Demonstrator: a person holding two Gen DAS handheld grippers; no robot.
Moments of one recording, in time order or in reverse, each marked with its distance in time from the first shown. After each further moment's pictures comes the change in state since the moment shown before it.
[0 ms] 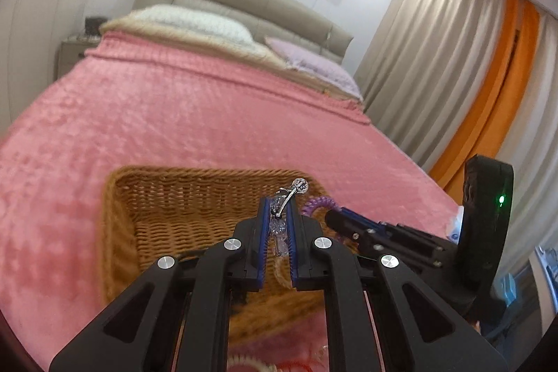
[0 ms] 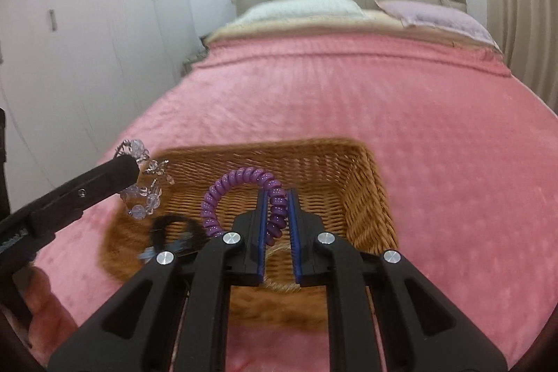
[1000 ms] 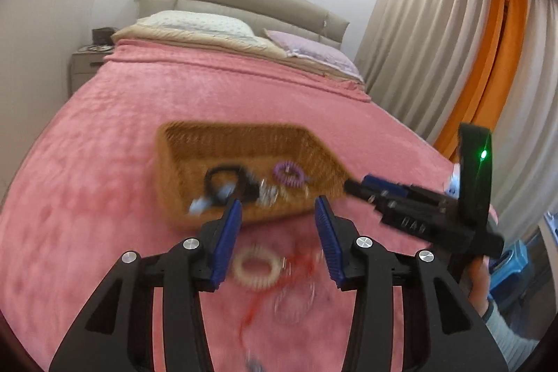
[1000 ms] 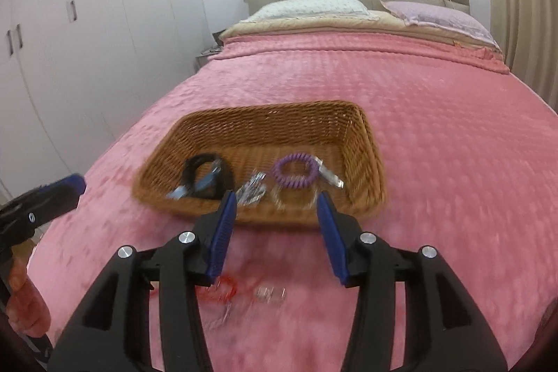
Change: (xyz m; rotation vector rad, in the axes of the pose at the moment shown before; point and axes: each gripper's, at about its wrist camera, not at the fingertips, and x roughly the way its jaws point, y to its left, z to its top) left arm -0.131 -0.017 -0.080 0.088 0.024 0.064; right arm -0.092 0.006 -0.072 -0.042 -0.030 0.048
